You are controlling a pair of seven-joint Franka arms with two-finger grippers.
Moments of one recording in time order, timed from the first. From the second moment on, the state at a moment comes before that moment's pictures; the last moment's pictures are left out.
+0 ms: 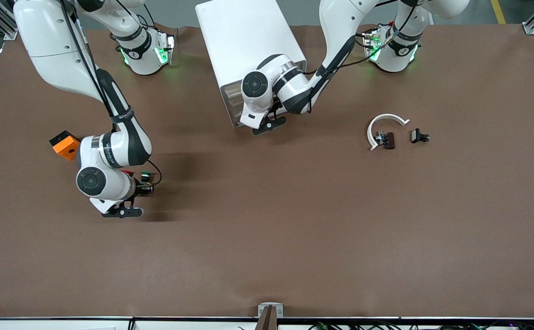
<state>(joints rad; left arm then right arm) -0.79 0.64 -0.24 -1.73 -0.11 2.20 -1.30 0.15 0.60 -0.03 -1.84 -0.06 2.24 0.15</state>
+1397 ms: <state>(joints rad) -0.28 0.44 -0.14 -1.45 0.01 1.81 -0.94 0.15 -0.03 -0.02 -1.81 -0.06 1.65 0.14</state>
